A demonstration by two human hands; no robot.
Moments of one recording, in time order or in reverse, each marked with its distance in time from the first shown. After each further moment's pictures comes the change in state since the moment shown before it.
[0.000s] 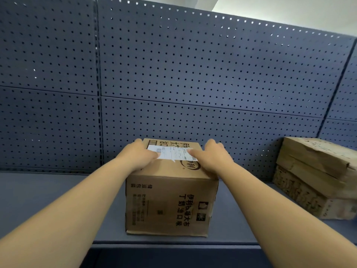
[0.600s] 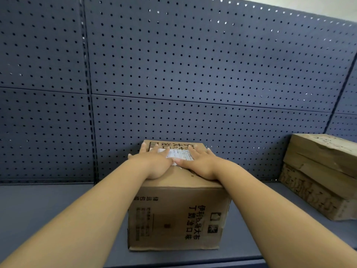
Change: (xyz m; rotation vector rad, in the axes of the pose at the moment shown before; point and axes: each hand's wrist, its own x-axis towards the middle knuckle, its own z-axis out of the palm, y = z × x) left_hand 0.047 0.008 0.031 0.564 -0.258 0.221; right_hand 0.039 -0.010 0.038 -0.290 -0.352 -0.147
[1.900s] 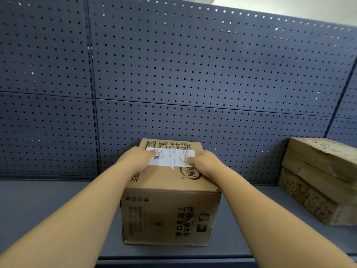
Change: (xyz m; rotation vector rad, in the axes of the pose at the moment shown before) left_hand -0.031 -0.002 -0.014 -0.607 0.217 -0.328; right_hand -0.018 0.012 -0.009 0.602 0.163 0.111
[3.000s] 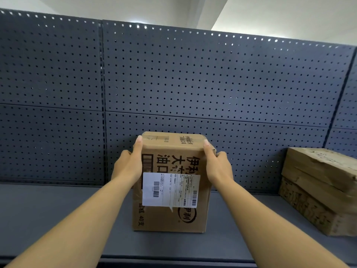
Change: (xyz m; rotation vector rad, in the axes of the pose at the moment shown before) left_hand -0.034 -0.009 -0.005 -0.378 0.331 -0.034; right_hand -0.040 0.005 -0.022 0.325 0.334 -0.051
